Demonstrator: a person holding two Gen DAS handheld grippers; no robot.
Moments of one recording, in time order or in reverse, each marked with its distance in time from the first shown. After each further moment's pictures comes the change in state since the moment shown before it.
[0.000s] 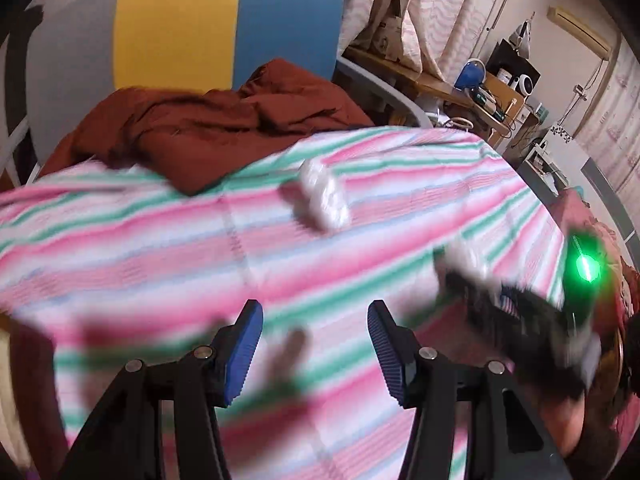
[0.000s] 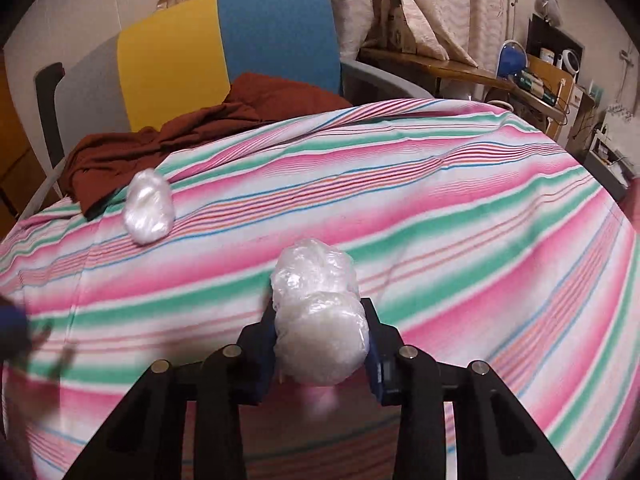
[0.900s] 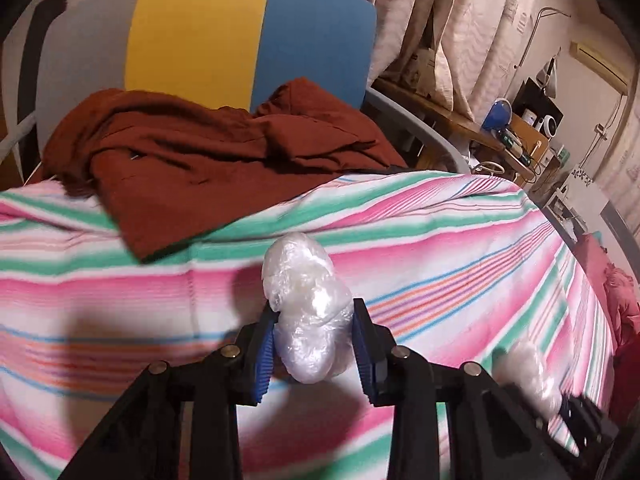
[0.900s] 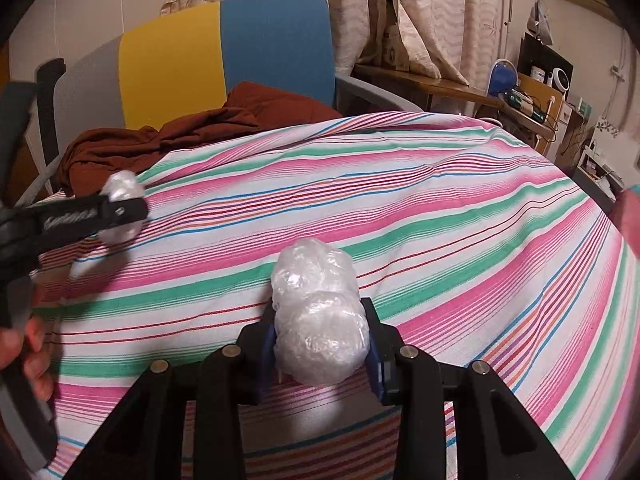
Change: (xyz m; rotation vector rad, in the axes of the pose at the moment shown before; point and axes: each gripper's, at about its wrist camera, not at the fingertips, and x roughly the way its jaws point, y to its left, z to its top) left arm 0.075 0.017 0.031 -0.096 -0.141 0.055; right arm 0.001 0.003 -0.008 -0.027 -0.060 -0.052
